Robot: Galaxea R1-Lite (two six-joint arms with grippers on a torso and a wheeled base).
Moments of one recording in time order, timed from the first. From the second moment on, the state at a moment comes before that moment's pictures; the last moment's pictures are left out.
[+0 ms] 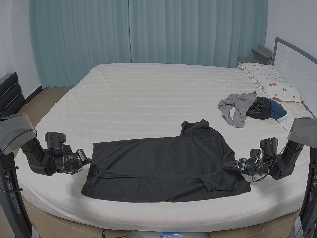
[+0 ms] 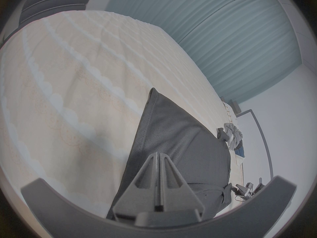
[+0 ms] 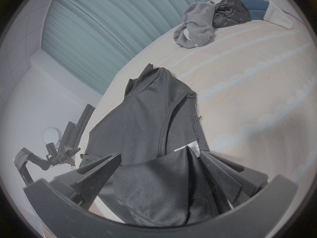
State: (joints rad) left arm 0.09 2.24 -0.76 -0.74 -0.41 -0.61; right arm 0.00 2.31 -0.67 -0.91 0.47 0.37
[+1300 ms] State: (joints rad) left arm 0.01 2.17 -0.66 -0.73 -0.41 -0.40; right arm -0.02 2.32 -0.64 -0.91 0.49 0.36
